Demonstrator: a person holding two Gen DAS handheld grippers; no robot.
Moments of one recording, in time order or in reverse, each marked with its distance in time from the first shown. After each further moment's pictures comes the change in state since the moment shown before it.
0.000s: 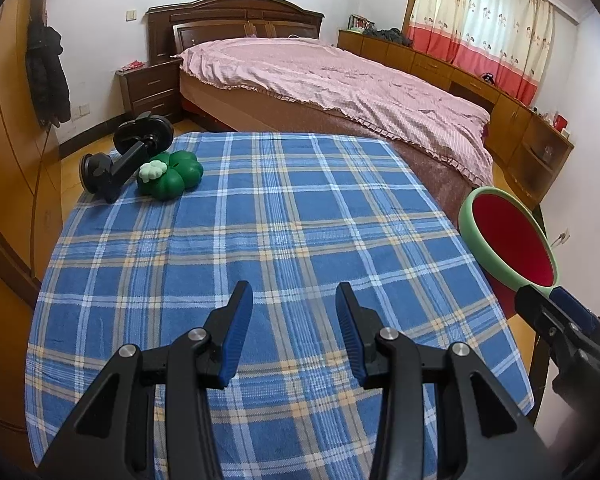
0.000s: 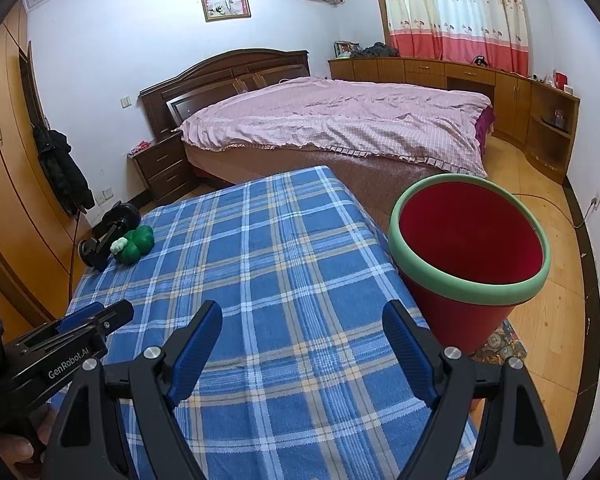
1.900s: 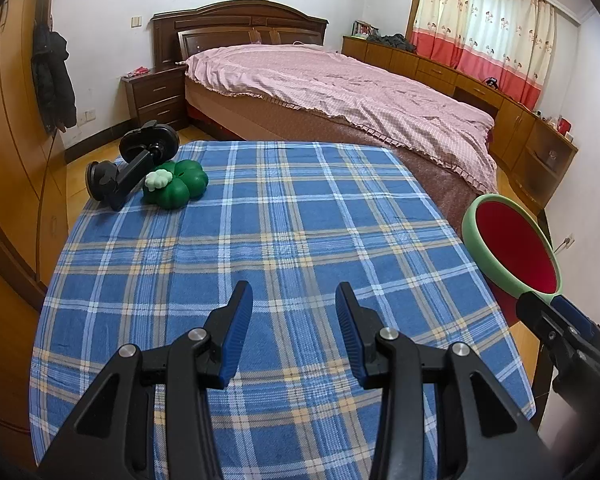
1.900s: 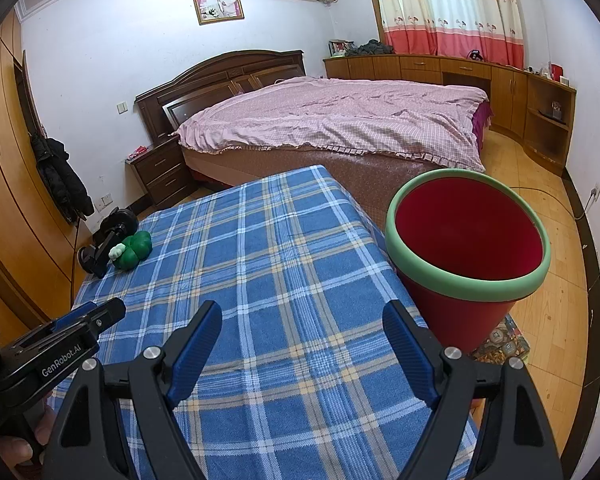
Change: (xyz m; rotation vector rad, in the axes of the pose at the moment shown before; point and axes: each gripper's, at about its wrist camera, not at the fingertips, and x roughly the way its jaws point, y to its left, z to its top) left arm -0.003 -0.001 0.005 0.000 -0.021 0.018; right arm 0.002 -0.005 0.003 0.017 -0.005 0.001
